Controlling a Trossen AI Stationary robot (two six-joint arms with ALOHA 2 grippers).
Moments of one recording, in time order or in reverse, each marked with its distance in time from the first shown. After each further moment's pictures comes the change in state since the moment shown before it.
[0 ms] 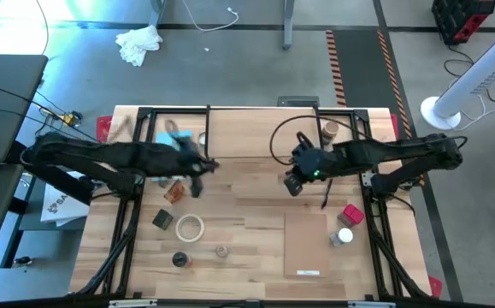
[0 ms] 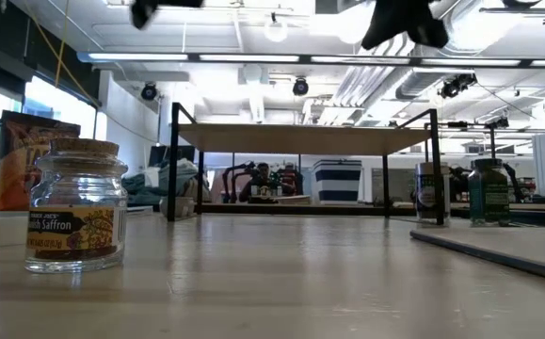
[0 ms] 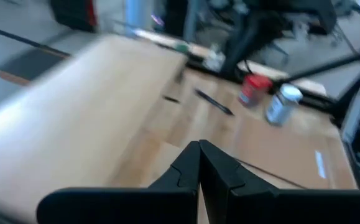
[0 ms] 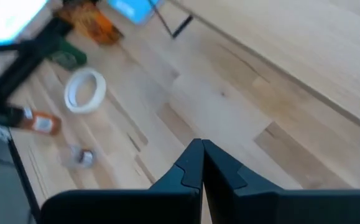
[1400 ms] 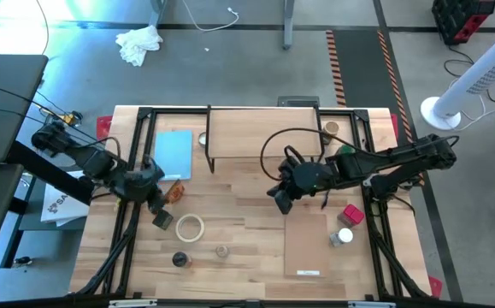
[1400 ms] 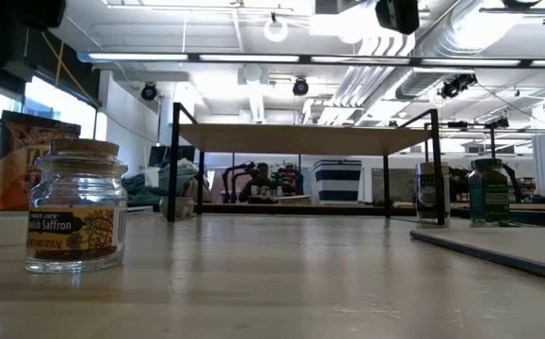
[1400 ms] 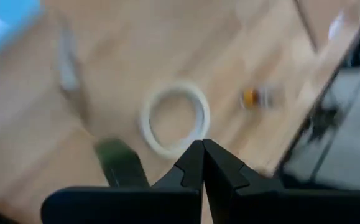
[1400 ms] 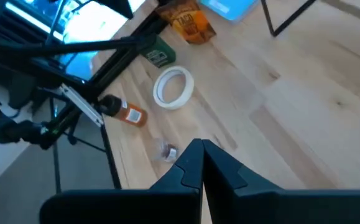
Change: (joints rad) left arm -0.403 -0.203 -0.155 -0.635 0.238 -1.007; right arm 0.102 0.088 0.000 0.313 -0.115 0.003
